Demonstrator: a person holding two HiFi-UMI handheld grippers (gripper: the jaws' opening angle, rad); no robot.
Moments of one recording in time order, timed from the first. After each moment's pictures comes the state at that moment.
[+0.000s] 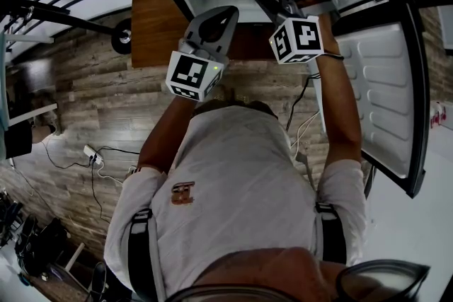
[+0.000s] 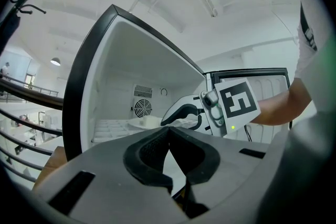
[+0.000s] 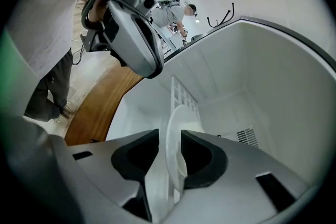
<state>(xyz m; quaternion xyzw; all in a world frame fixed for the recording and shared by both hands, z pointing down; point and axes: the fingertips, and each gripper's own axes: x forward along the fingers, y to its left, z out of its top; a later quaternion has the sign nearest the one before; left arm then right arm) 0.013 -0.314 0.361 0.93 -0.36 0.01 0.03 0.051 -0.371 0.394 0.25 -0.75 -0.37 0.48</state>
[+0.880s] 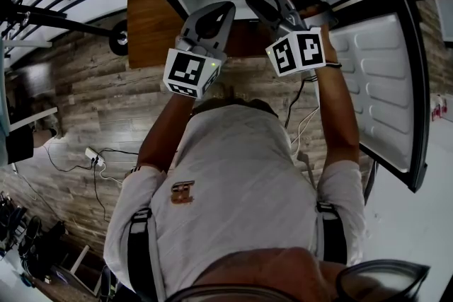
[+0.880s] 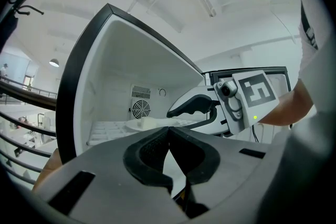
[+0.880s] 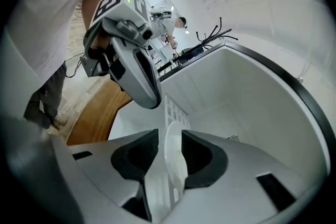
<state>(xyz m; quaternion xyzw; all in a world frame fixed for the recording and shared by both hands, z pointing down) 0.021 -0.314 0.359 0.93 -0.35 0.01 0.03 0.044 -0.340 0.366 0.29 -0.77 -0.39 0.41</state>
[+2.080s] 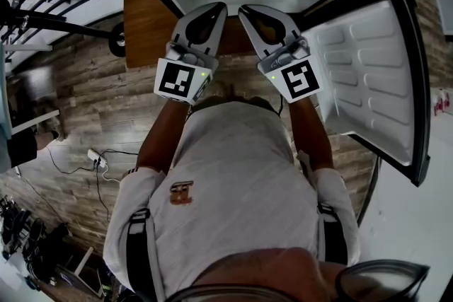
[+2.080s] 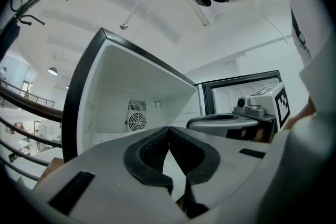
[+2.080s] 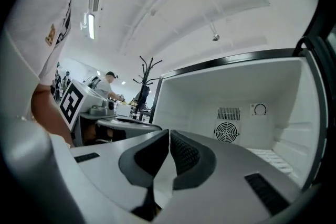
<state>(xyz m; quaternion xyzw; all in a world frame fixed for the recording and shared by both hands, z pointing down) 0.022 -0.290 0.334 0.93 -0.35 -0.04 -0.01 0.044 -0.278 0.322 0.43 -0.90 -0.09 0.00</state>
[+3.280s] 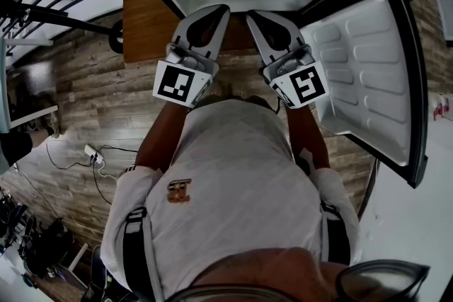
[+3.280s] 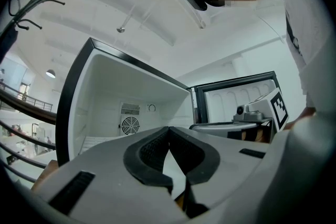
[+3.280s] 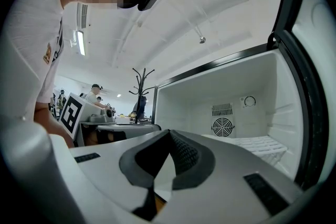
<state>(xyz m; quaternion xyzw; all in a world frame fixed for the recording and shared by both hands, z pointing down) 0.036 -0.265 0.322 0.94 -0.34 -0.05 -0.02 0.069 -0.250 0.332 0.43 -0.90 -0.03 -0.03</state>
